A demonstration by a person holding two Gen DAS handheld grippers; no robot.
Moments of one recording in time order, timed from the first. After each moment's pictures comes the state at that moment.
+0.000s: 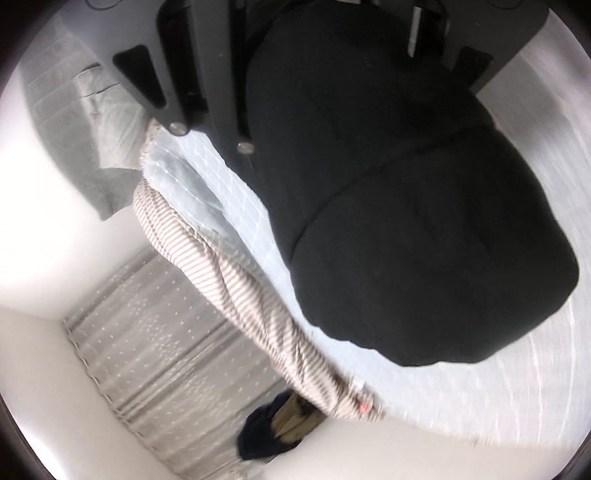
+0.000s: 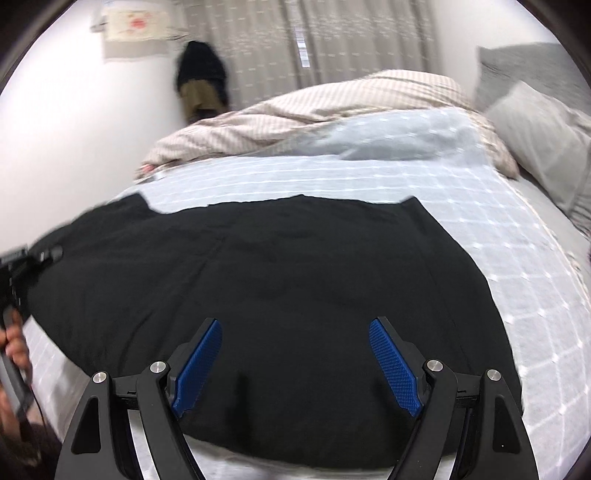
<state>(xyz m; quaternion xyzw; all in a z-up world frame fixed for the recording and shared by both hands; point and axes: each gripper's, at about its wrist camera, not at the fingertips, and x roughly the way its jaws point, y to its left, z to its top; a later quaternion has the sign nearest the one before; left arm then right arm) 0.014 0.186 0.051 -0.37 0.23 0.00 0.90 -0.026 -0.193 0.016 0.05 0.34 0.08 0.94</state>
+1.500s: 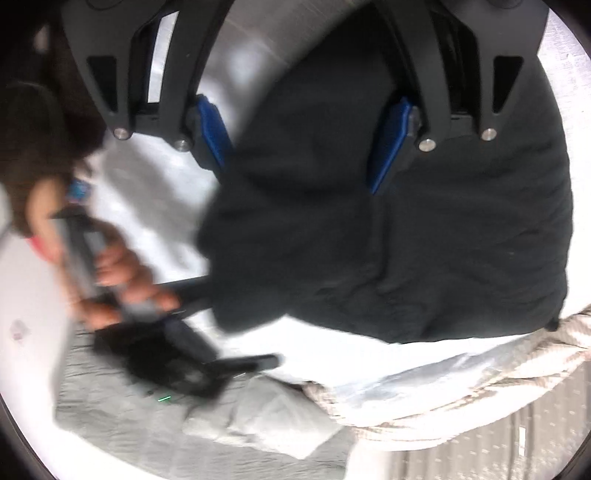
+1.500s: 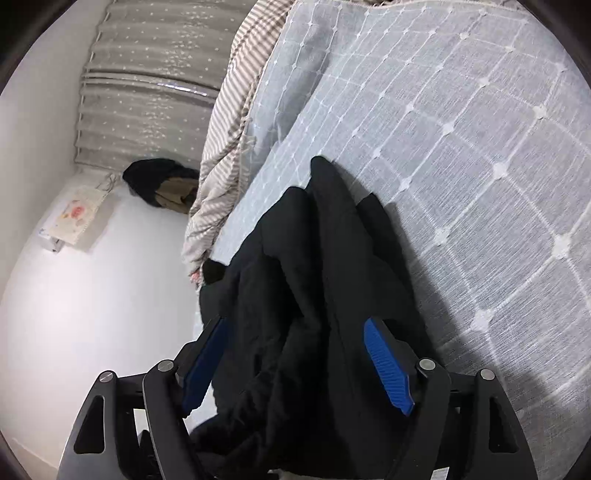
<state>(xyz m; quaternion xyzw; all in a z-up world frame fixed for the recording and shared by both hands) 0.007 -0.079 0.009 0.11 0.36 -0.45 0.81 0.008 -0.376 -0.045 0.50 0.36 0.13 0.77</state>
